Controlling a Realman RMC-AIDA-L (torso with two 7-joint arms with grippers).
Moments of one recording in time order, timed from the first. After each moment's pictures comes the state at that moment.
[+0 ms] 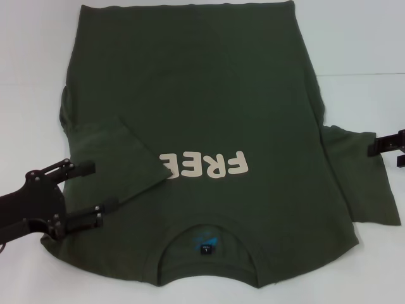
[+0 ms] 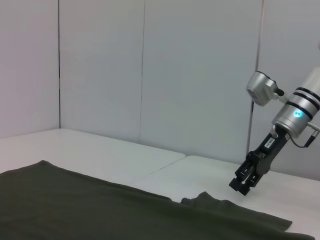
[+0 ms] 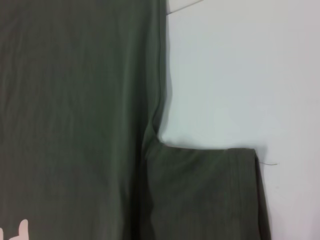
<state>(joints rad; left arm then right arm) -0.35 -2.15 0.45 0.83 2.00 1.74 -1.15 0.73 1.86 -0.63 -0.60 -2.61 -1.21 2.62</state>
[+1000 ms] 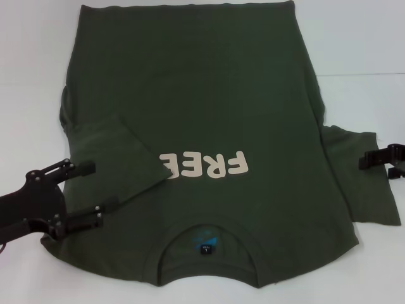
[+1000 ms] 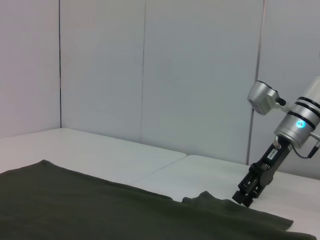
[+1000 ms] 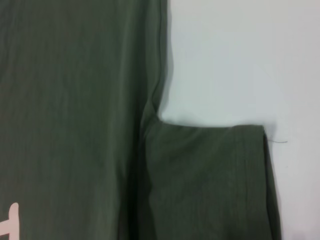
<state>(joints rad) -0.35 -2.15 0.45 0.83 2.00 1.73 -1.14 0.72 1.89 -0.65 -0.55 -2.61 -1.16 2.59</state>
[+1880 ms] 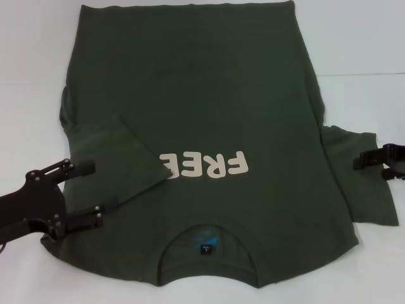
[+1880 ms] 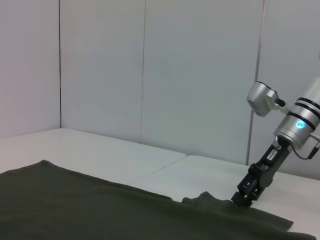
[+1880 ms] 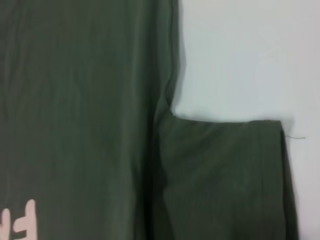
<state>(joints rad) -0.35 -2.15 0.45 0.83 2.00 1.73 -1.14 0.73 1.89 -0.64 -0.54 -2.59 -1.17 2.60</state>
